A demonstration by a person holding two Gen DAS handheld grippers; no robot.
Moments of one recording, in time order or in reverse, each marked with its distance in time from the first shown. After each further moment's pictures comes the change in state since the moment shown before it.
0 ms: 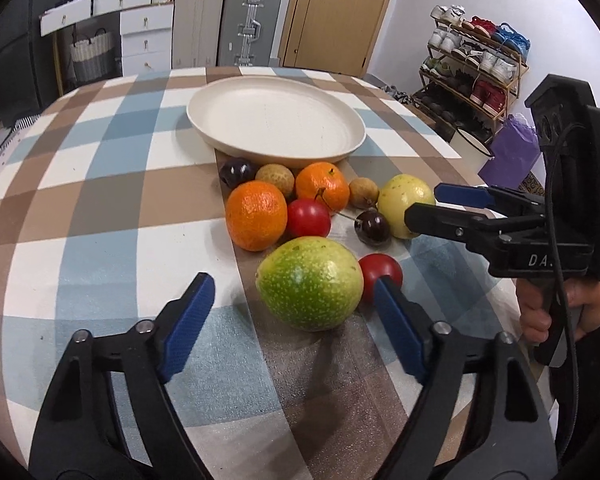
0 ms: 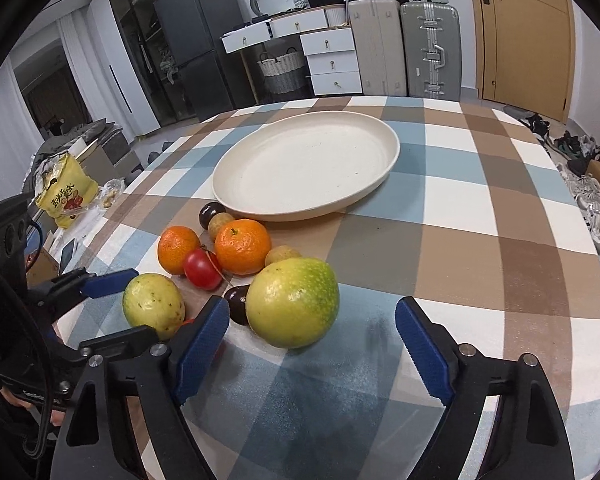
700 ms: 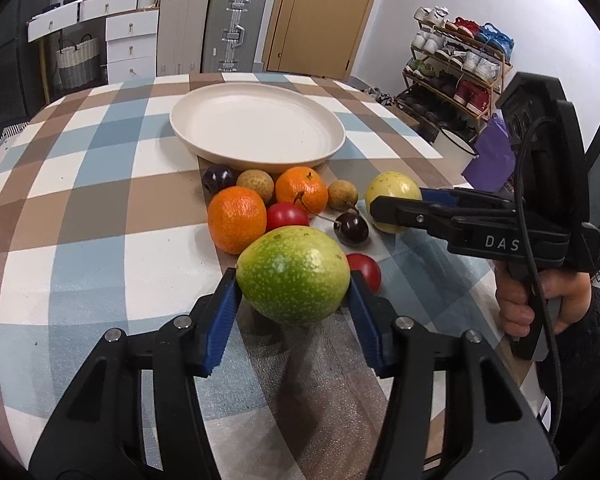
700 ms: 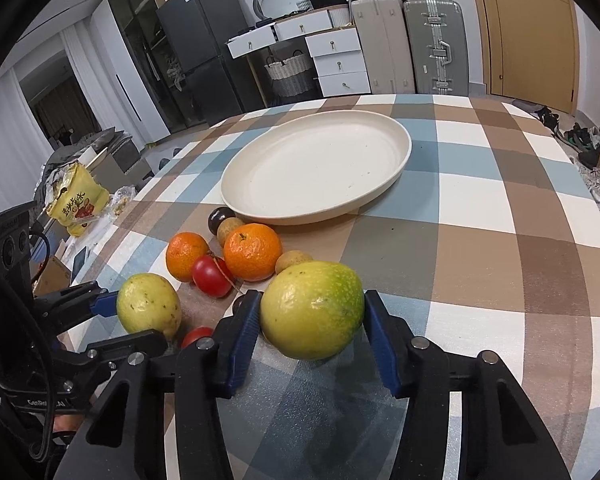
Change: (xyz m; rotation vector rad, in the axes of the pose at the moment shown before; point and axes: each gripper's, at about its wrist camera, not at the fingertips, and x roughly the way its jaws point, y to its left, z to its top) left arm -0.010 -0.003 0.003 0.026 -0.030 -0.054; right arm 0.004 0.000 0.000 0.030 -0.024 0.063
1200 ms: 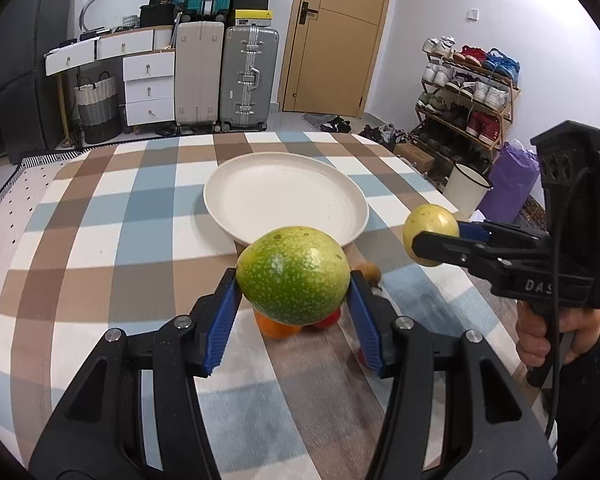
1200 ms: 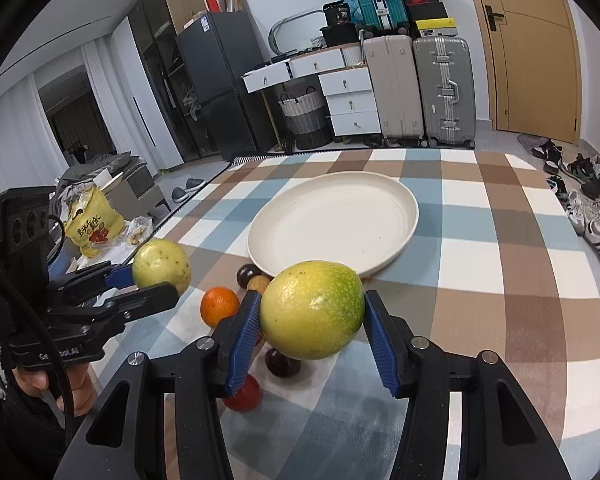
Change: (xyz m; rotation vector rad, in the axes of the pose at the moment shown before) left arm -0.032 0.012 0.048 0.019 -0.142 0.075; right arm -0.038 0.012 0.025 -0.033 -0.138 0.032
